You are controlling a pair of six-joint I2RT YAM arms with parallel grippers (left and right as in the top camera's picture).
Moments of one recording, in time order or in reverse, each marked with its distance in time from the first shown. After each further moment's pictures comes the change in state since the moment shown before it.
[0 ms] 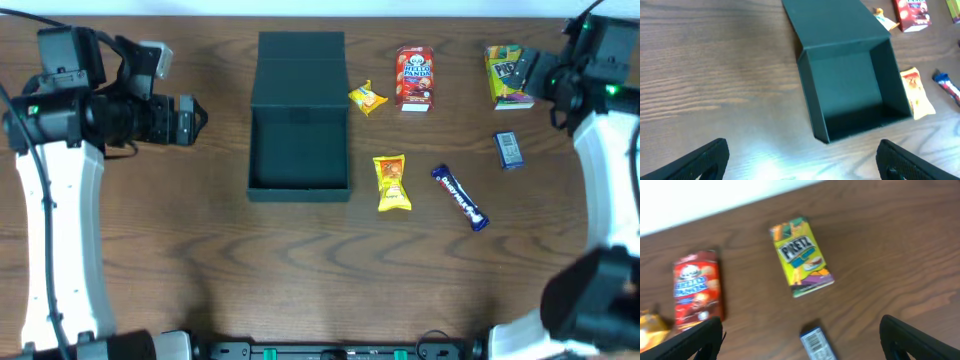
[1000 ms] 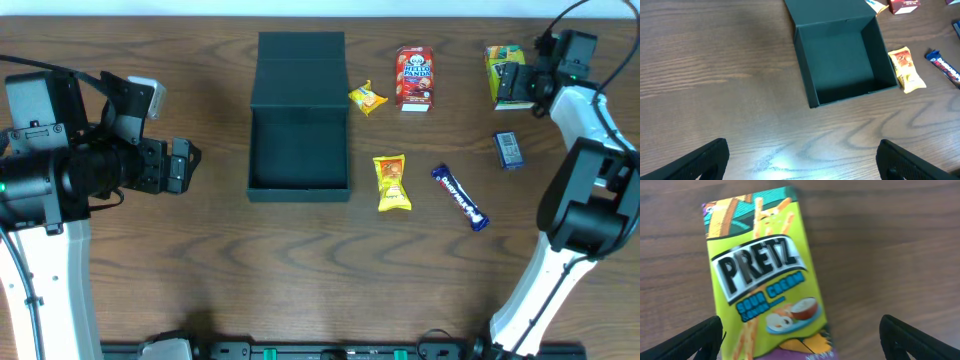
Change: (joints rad) left arm 0.000 -0.211 0.000 -0.182 -0.052 0.027; right arm -0.069 0.509 0.148 0.285 -0.094 -0.196
